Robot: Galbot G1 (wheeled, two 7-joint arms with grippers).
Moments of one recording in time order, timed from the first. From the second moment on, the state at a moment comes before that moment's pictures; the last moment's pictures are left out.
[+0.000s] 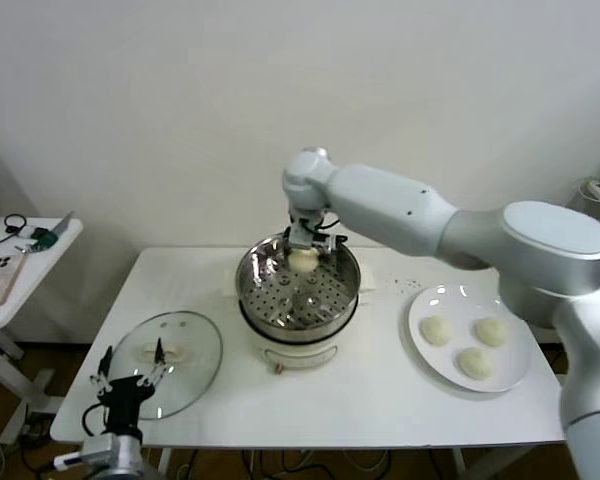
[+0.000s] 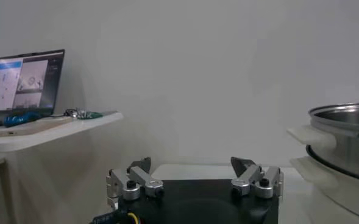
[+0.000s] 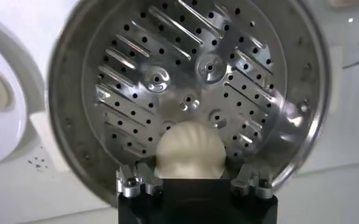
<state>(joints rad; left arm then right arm) 1.61 -1.48 -0.68 -1.98 -0.10 -0.04 -0.15 0.41 1.47 -1.12 0.88 -0.48 0.52 -1.16</state>
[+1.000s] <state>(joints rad) 1.61 -1.48 -0.69 -1.99 -0.11 -0.03 -0.17 0.46 1.42 -1.11 0.88 -0.38 0.51 -1.18</state>
